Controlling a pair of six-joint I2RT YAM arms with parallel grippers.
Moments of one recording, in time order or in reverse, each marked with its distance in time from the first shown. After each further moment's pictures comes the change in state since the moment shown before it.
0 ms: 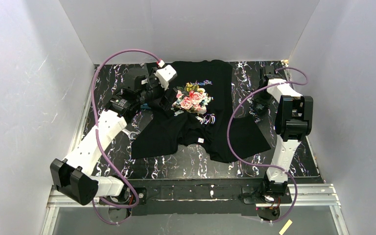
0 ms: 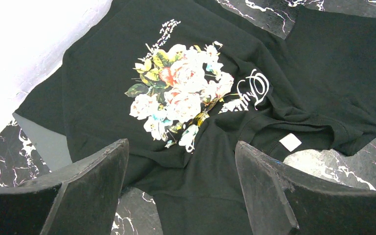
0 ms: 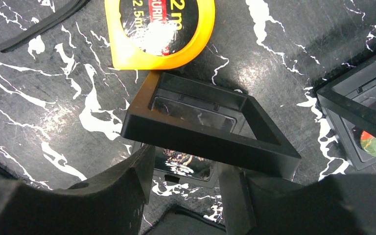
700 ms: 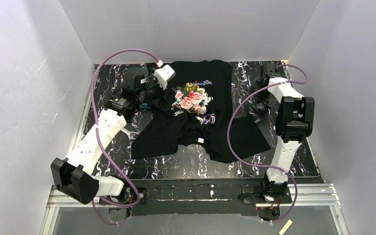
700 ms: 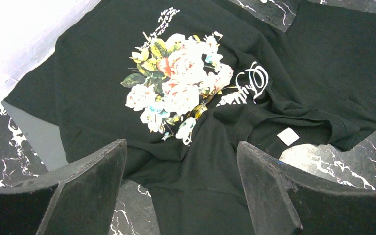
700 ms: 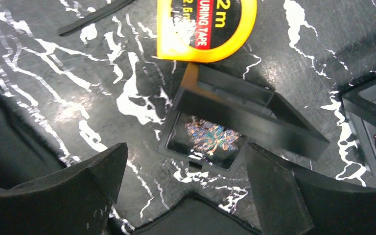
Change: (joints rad) left arm 0.021 0.010 0.002 -0.023 0.019 -0.011; right arm 0.001 -0.013 0.016 0.010 -0.082 -0.026
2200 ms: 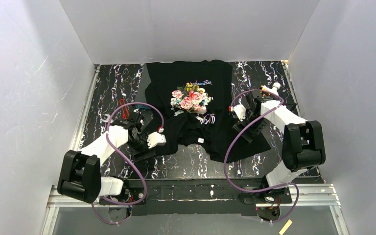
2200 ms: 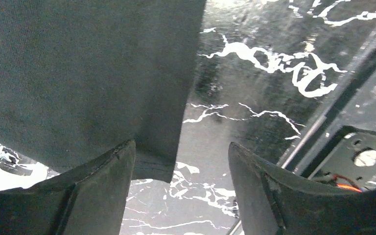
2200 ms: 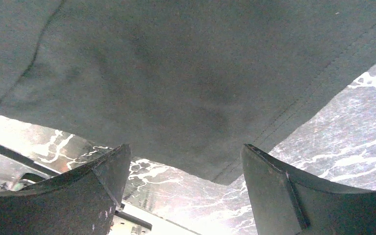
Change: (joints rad) left arm 0.158 -0.011 -0.556 -0.491 -0.046 0.666; right arm 0.208 -0.444 -0.499 -0.284 -0.298 -1.141
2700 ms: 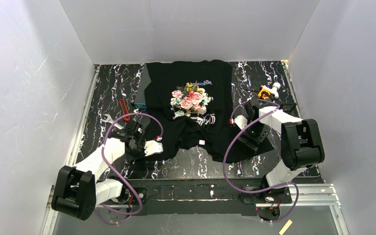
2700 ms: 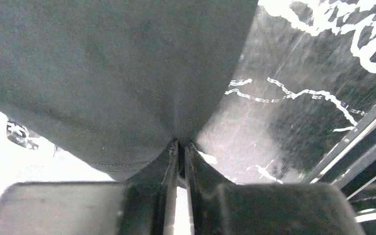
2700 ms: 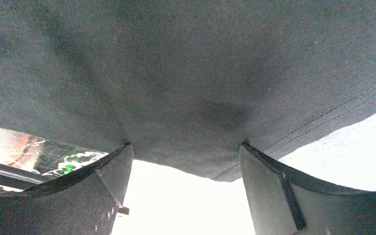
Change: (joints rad) left arm -0.023 -0.115 -0.160 0.144 -0.159 0.070; right arm 0.001 0.031 -0.139 0.058 0.164 -0.096
